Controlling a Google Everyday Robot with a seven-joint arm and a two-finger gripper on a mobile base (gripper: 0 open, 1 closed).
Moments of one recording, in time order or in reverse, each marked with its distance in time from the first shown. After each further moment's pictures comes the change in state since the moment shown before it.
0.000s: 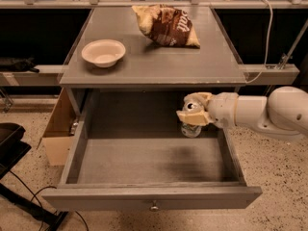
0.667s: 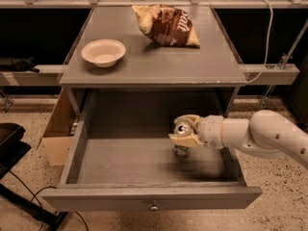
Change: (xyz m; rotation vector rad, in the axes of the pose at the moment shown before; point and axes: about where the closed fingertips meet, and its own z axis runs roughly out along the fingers) arm 0.069 0.037 0.039 -0.094 0.006 -0.022
